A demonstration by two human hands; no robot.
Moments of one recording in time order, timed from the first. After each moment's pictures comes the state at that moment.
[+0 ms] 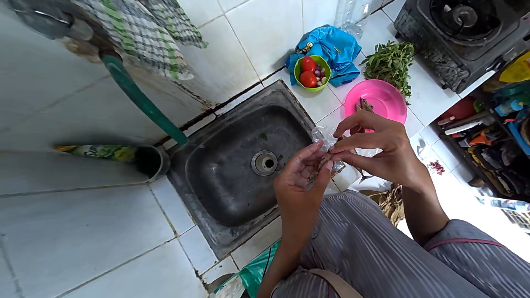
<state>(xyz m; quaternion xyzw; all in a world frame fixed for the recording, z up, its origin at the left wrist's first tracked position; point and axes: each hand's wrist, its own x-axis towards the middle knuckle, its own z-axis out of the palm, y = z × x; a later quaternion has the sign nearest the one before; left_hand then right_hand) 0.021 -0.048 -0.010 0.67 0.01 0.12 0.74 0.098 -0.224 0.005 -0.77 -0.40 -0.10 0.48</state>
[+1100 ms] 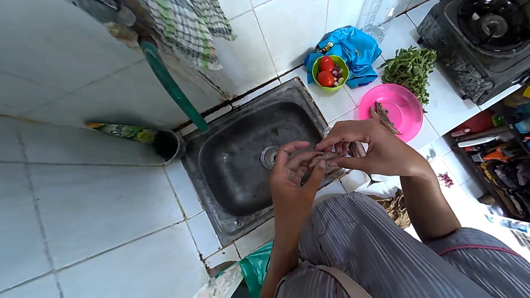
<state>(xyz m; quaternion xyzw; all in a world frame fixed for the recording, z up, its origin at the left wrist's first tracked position) 0.018 -0.026 -0.003 0.69 0.10 0.10 0.71 0.123 -0.196 0.007 -0.72 -0.44 0.13 0.52</state>
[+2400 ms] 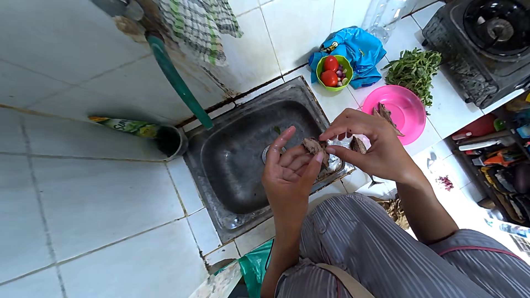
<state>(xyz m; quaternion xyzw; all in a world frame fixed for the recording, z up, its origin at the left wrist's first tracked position) 0.021 -0.023 -0.004 0.62 0.10 0.17 0.76 0.111 -0.183 0.009 -0.74 -0.39 0.01 0.54</state>
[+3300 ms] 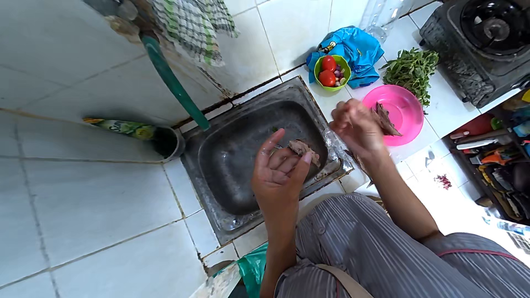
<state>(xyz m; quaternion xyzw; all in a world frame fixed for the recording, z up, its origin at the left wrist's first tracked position) 0.020 -0.015 -0.004 0.62 0.12 0.18 0.76 0.141 -0.167 -0.060 -0.47 -0.18 0.14 0.85</state>
